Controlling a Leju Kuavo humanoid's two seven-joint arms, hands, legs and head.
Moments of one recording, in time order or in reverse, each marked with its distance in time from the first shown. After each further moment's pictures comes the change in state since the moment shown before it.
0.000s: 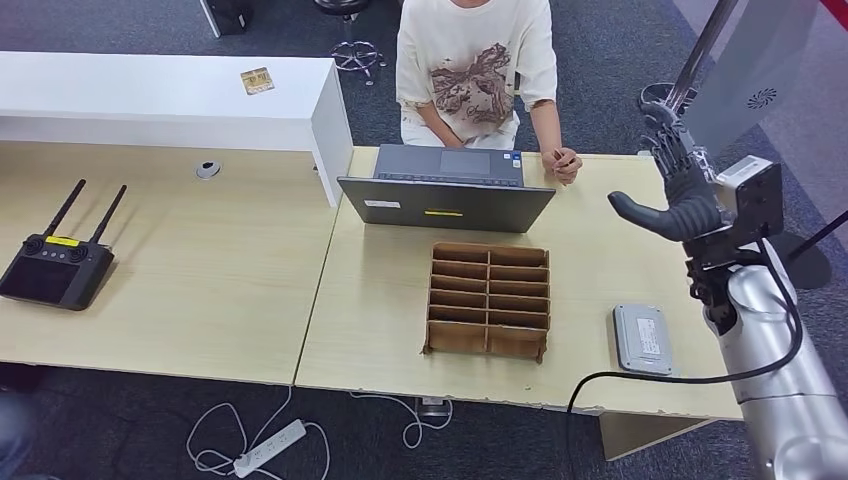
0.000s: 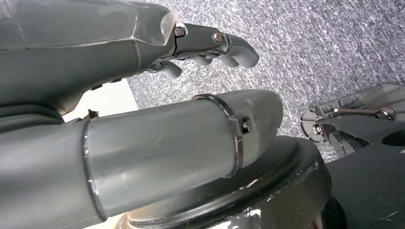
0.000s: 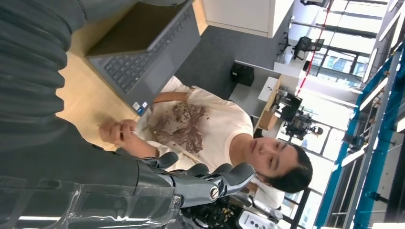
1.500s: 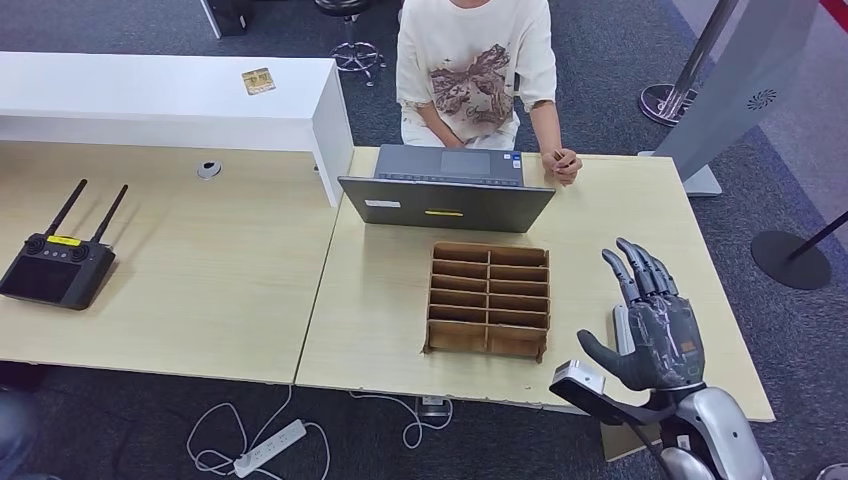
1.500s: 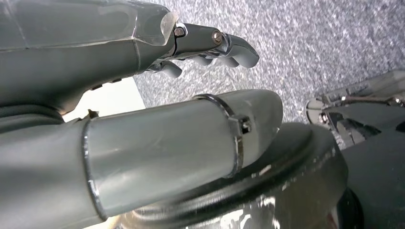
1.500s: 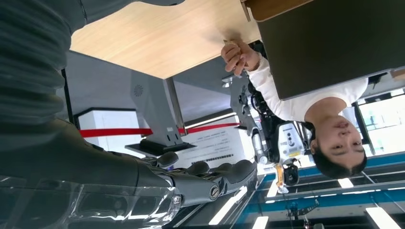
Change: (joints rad) left arm 0.009 -0.005 0.007 0.000 0.025 -0.039 0.021; right arm 0.605 -0.022 0.046 -0.582 1.112 -0.536 0.302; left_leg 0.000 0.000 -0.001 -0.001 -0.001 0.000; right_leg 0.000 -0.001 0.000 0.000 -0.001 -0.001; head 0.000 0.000
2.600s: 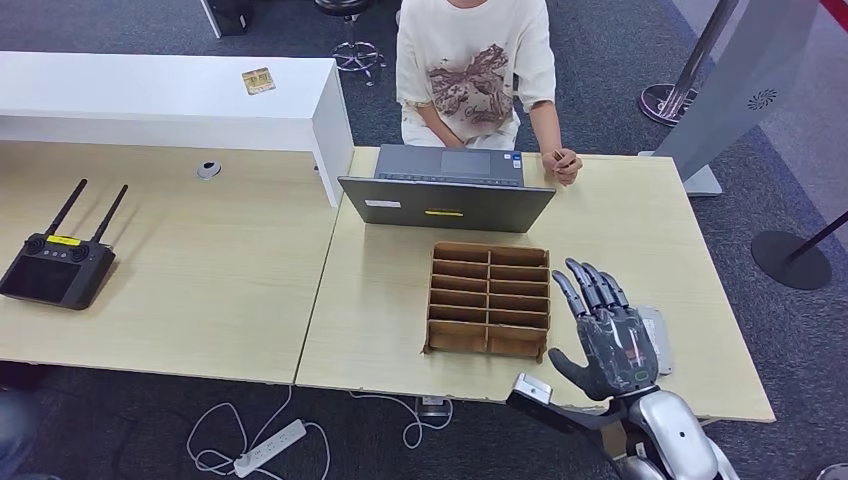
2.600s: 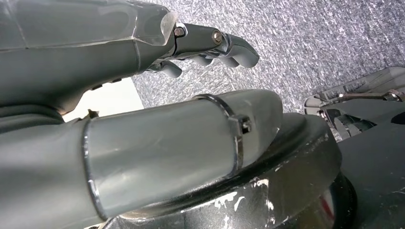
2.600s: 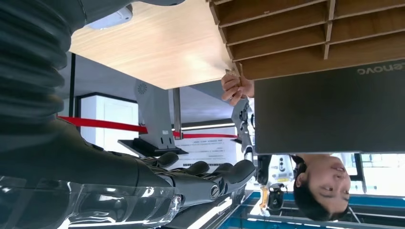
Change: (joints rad) left arm -0.001 -0.006 0.001 0.000 -0.016 0.007 -0.007; right arm -0.025 0.020 0.133 0.055 0.177 0.074 0.107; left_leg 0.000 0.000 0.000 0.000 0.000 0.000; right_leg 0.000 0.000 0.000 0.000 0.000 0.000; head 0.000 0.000
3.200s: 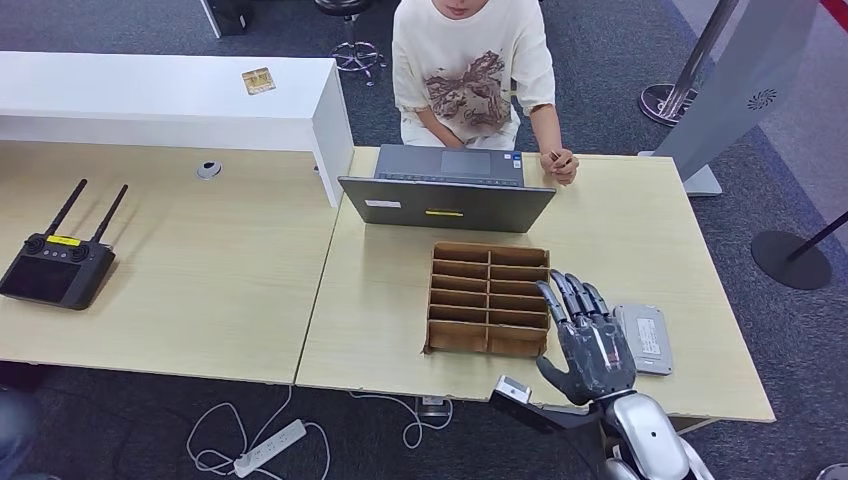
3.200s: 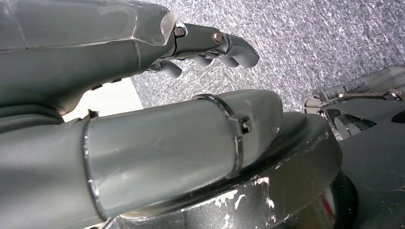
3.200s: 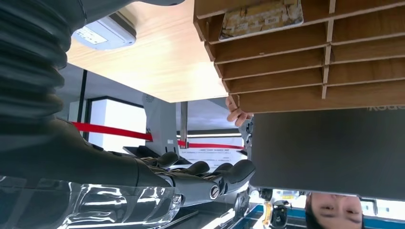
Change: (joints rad) left arm 0.000 0.000 0.000 0.000 -0.009 -0.001 -0.002; right arm -0.013 0.046 0.043 0.090 0.086 -0.002 0.058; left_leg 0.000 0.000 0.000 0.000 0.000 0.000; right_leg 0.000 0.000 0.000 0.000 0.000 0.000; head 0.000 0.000
